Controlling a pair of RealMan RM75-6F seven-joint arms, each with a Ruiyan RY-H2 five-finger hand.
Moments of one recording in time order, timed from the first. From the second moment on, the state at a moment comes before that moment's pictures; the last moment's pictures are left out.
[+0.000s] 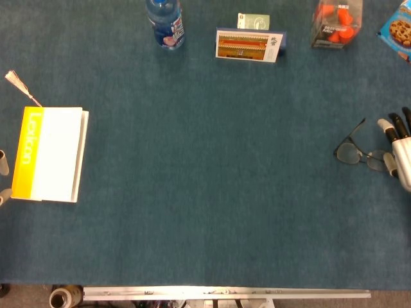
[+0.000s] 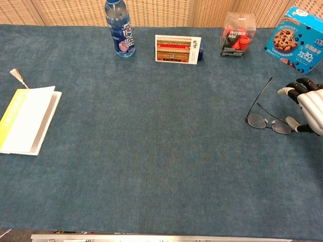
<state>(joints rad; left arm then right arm) -0.14 -1.08 0.05 -1.53 1.56 1.38 0.03 0.20 -1.70 0.03 -0.97 -1.52 1.39 -0.30</state>
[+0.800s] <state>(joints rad) -0.14 -1.07 0.05 -1.53 1.56 1.38 0.03 0.22 -1.69 0.04 -1.04 -1.54 1.41 -0.32</state>
